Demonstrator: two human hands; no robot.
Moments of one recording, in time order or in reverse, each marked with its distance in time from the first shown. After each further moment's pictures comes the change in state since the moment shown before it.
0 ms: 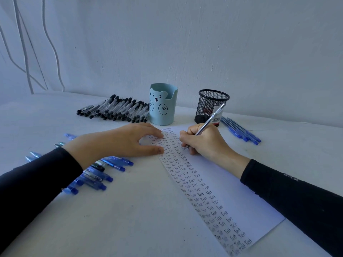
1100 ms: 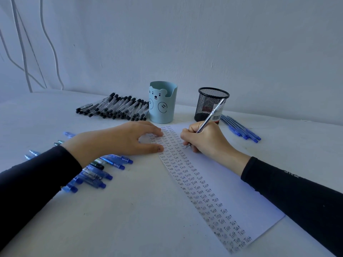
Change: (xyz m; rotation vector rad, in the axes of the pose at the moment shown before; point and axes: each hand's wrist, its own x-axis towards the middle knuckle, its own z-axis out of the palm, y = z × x) left_hand 0.001 -0.003 0.002 -0.015 0.017 0.014; right_hand 0.003 0.006 -0.001 -0.051 0.025 -0.042
